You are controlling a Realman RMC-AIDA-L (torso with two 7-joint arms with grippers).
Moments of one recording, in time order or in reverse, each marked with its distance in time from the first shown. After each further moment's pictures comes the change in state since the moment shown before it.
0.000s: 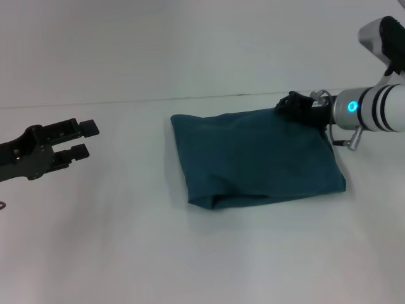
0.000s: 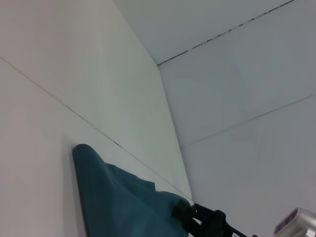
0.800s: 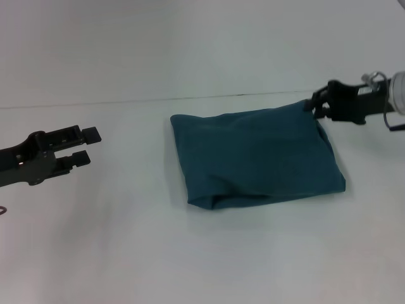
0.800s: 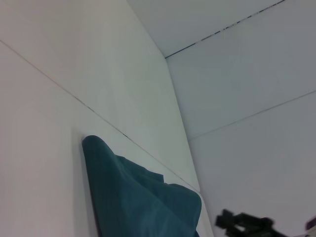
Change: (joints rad) left arm -0.003 0.000 -0.001 0.000 0.033 0.002 -0.001; right arm -0.072 -0.137 0.031 -0.162 -0.015 -0.435 0.102
